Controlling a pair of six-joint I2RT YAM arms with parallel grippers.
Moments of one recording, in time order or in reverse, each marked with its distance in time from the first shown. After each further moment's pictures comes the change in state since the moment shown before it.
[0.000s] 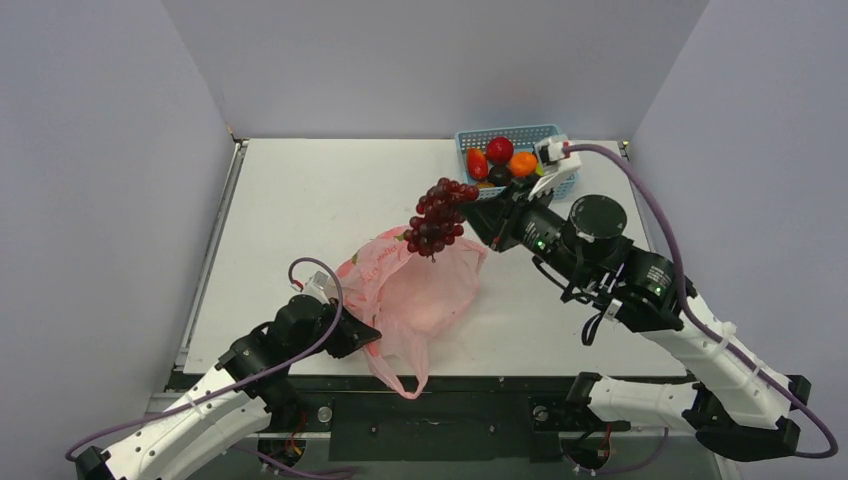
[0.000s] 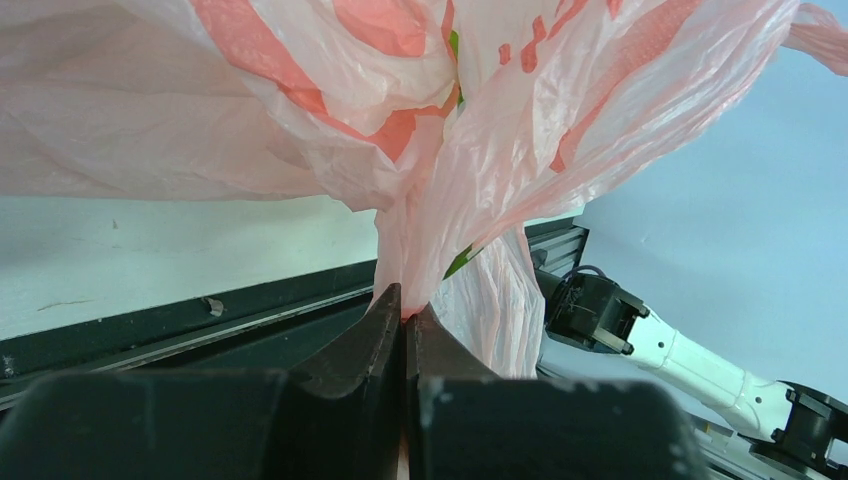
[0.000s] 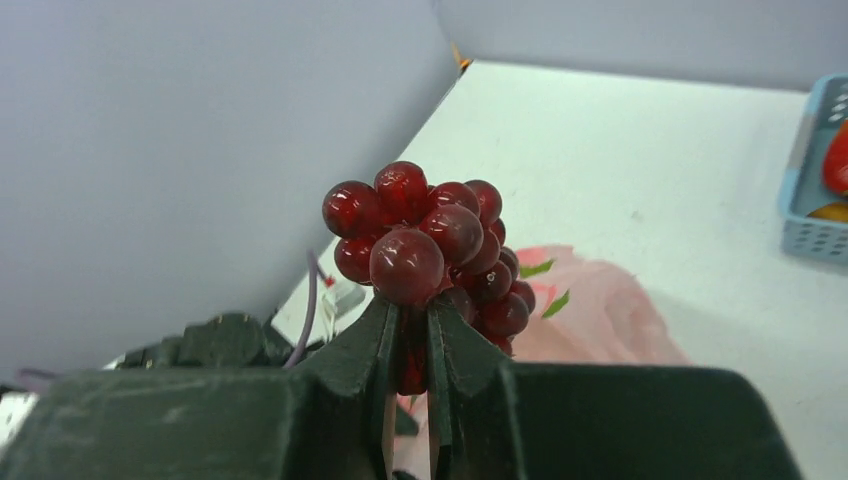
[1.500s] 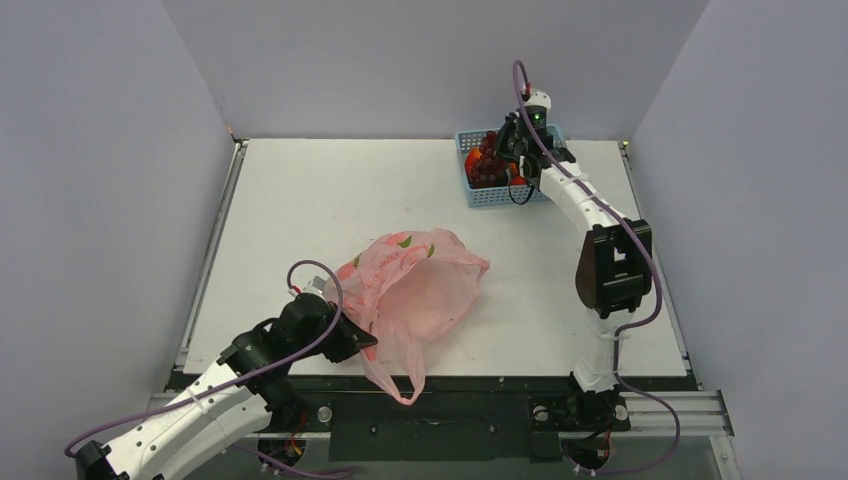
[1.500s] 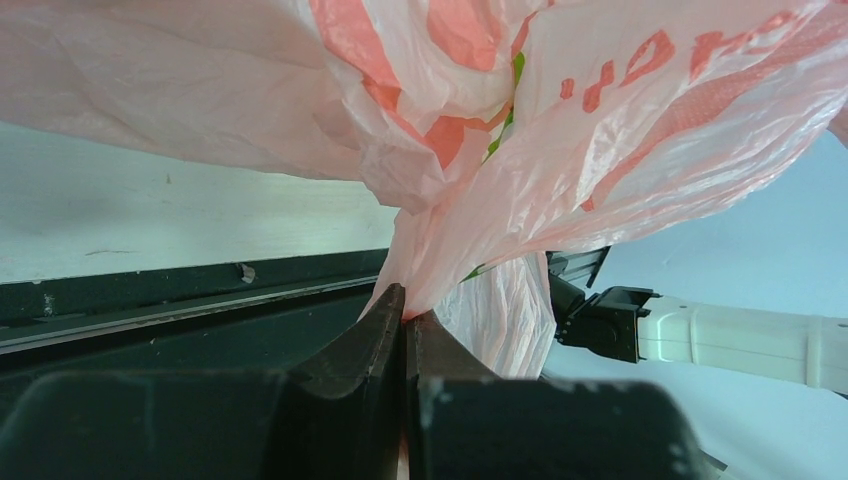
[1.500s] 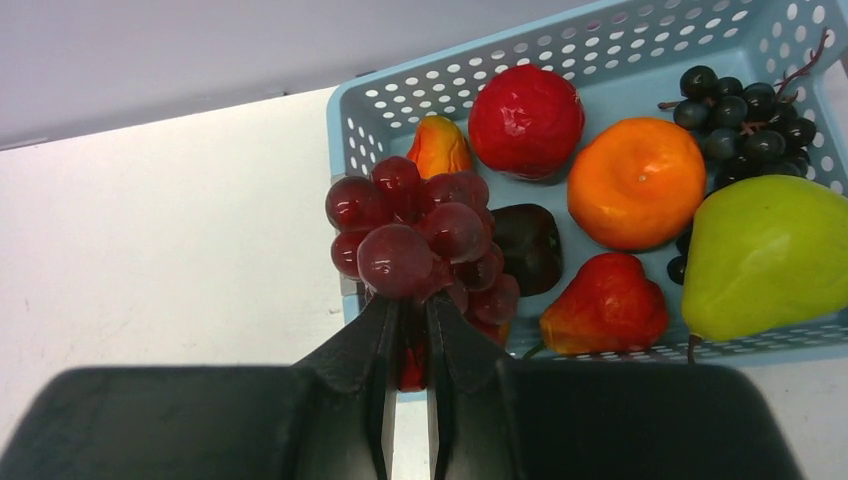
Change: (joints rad) left arm 0.000 0.046 0.034 -0.110 -0.008 -0.058; right arm -0.747 0.935 0.265 0.309 -0.137 -0.099
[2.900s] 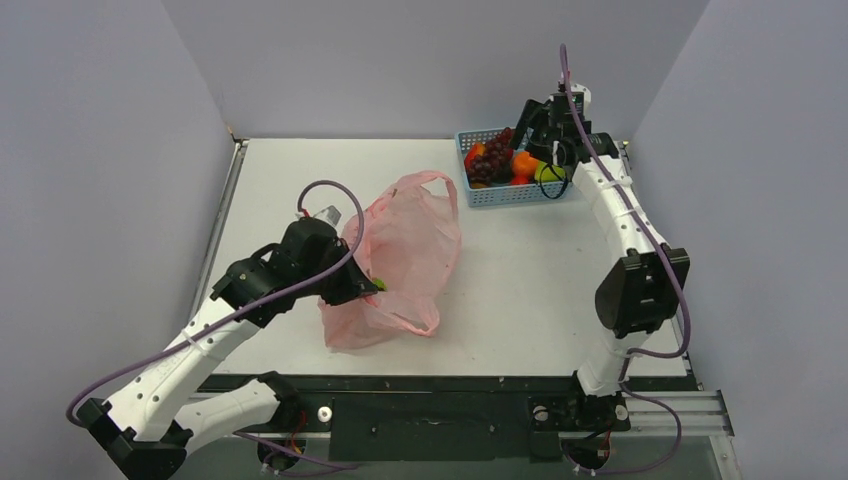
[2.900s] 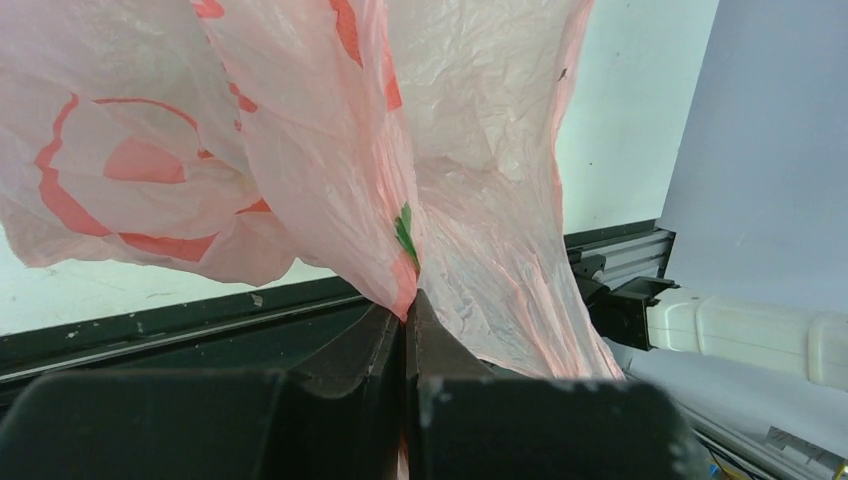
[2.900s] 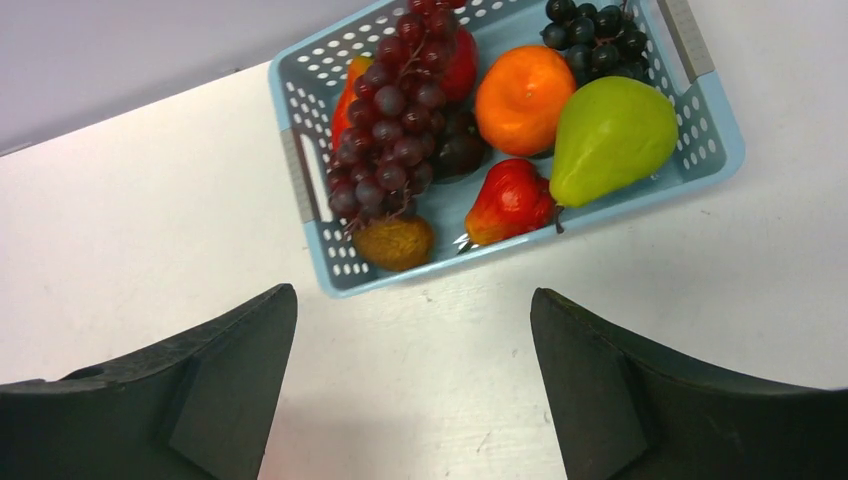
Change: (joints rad) left arm 0.081 0.438 0.706 -0.331 -0.035 0.391; right arm -0.074 -0.108 0.109 -0.375 0.020 0.053
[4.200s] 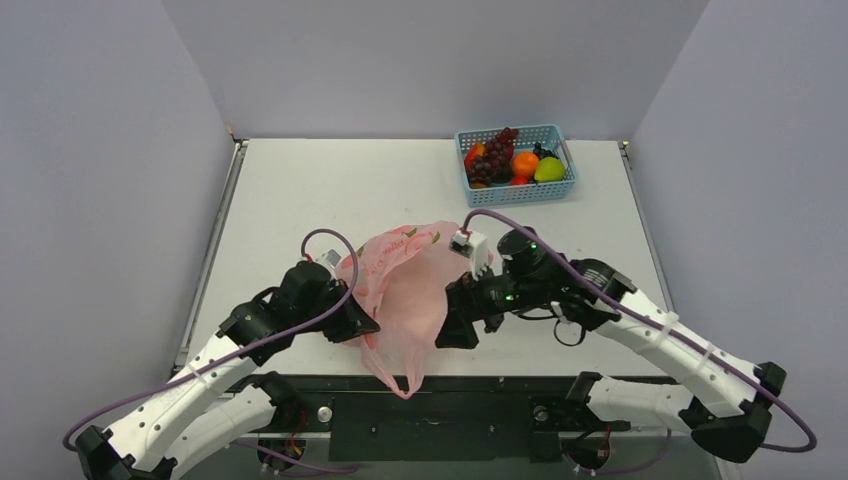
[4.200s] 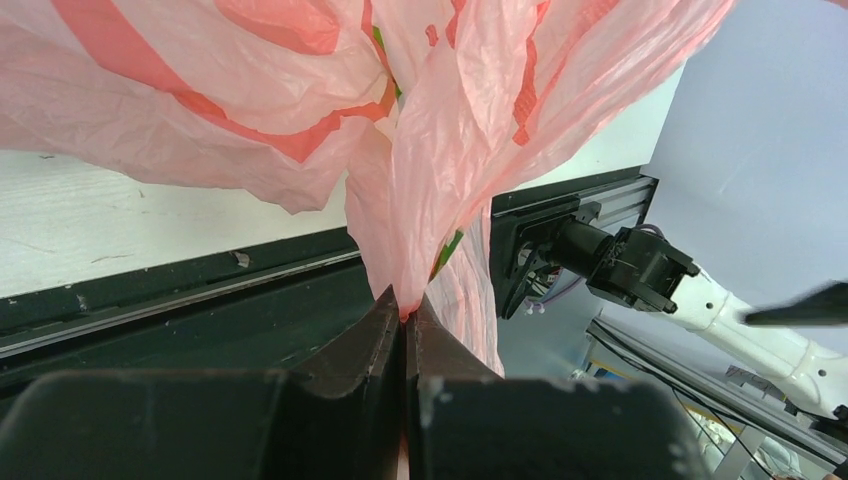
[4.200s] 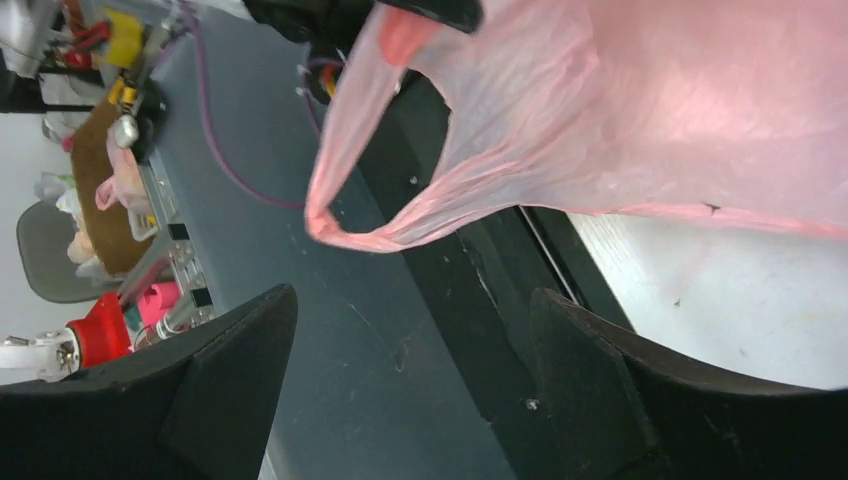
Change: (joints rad) left arm 0.000 -0.240 -0.441 0.220 0.167 -0.115; right arm 0.723 -0.826 -0.628 -0.235 -0.604 -0.056
